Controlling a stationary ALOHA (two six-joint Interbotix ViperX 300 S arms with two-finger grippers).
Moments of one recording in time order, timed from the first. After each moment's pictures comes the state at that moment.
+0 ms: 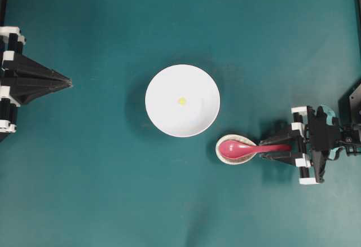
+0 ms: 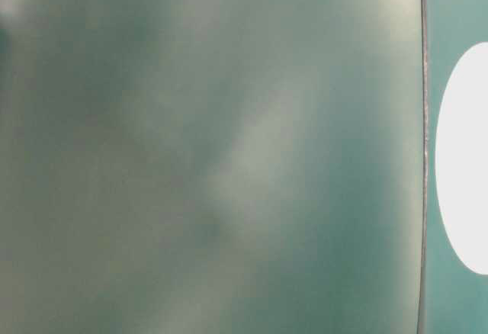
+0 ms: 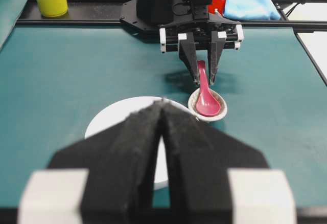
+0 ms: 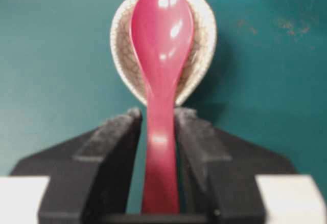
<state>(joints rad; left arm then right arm) 0.00 -0.97 1.18 0.01 -0.19 0.00 0.54 0.12 1.33 0.52 -1.06 0.03</state>
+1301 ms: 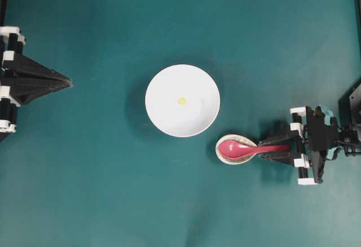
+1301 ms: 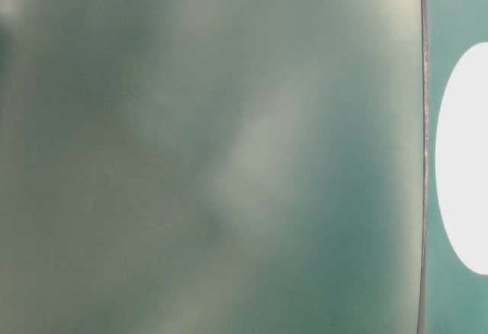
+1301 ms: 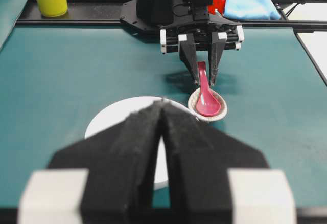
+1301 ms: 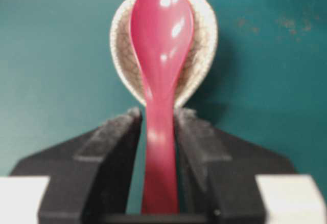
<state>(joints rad) 0.00 -0.97 1.18 0.01 -0.19 0.00 0.53 0.12 1.32 0.53 -1.04 0.04</state>
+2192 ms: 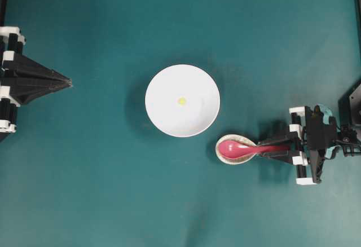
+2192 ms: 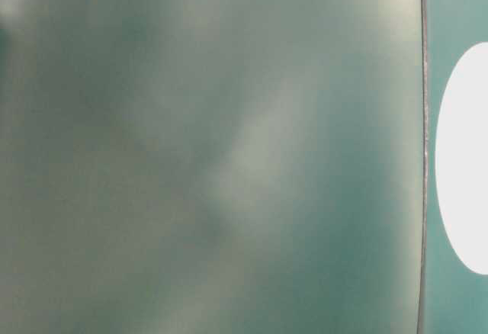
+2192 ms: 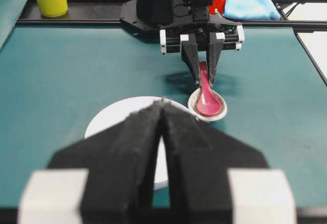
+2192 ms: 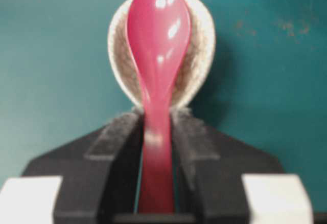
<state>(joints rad) 0.00 -0.97 1.18 0.01 -0.19 0.00 0.52 0.10 1.31 0.53 -1.04 0.04</state>
